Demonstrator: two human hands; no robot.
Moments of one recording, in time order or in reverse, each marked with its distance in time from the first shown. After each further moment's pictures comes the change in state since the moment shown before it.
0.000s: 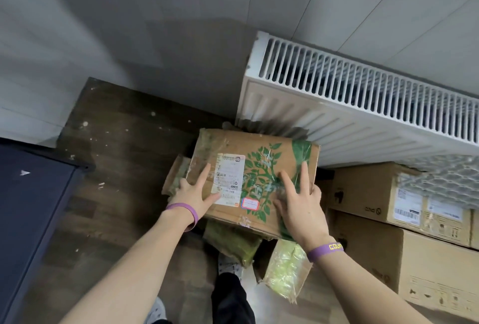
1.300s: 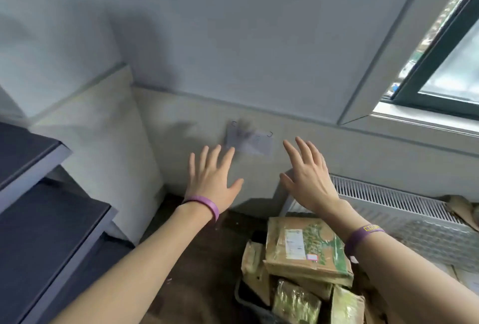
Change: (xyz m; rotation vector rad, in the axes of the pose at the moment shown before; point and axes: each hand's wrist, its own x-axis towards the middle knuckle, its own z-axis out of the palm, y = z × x) left_hand -0.364 -0.146 -0.361 0.164 0.968 0.470; right_hand -0.203 -0.346 -0.320 -0.102 0.616 -0.305
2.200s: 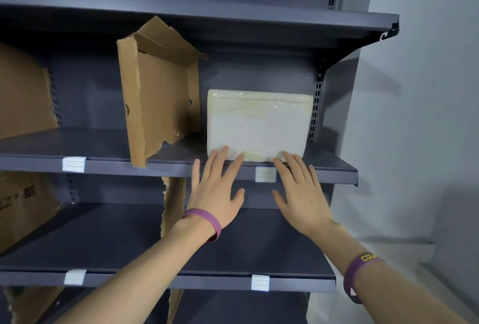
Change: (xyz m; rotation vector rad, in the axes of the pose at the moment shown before) left_hand -0.187 -0.221 -0.323 0.672 0.678 -0.966; right_hand 0.117 -0.496 -0.134 0.513 0.349 -1.366
